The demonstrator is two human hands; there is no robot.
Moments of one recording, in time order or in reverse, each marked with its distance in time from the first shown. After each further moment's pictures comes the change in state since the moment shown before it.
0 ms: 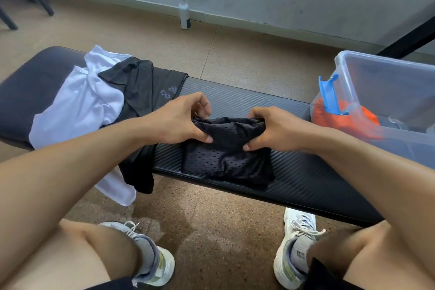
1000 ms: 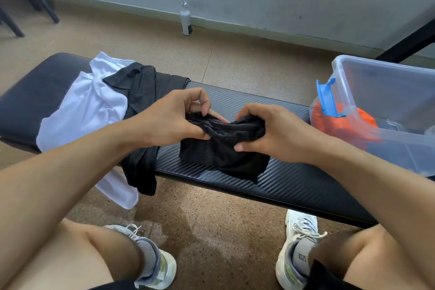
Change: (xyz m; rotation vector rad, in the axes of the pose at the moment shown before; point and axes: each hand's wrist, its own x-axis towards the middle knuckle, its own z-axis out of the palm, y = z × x) left_hand -0.030 0.026 -0.015 -0.360 -0.100 0.185; right_hand -0.029 -0.021 -0.002 0.025 0.157 -0.336
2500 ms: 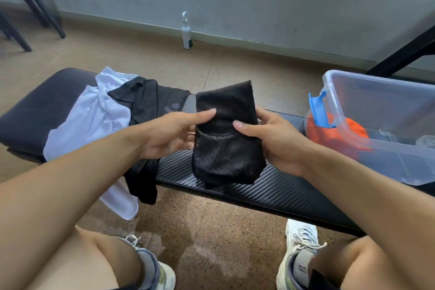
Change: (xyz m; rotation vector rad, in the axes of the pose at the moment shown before) left_hand 0.012 -0.009 0.002 -0.428 0.023 -0.370; right_hand 0.003 -0.013 0.009 1.119 0.072 0.381
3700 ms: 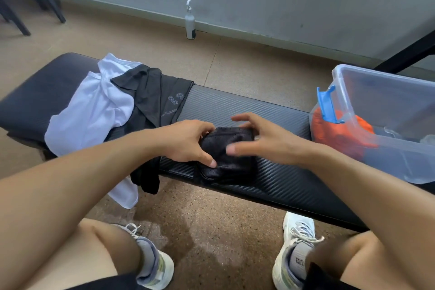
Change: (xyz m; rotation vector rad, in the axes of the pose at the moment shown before) left_hand 0.010 -0.023 0.000 1.100 0.003 0.134; right_hand 0.013 0.017 -0.017 -0.895 -0.159 -0.062
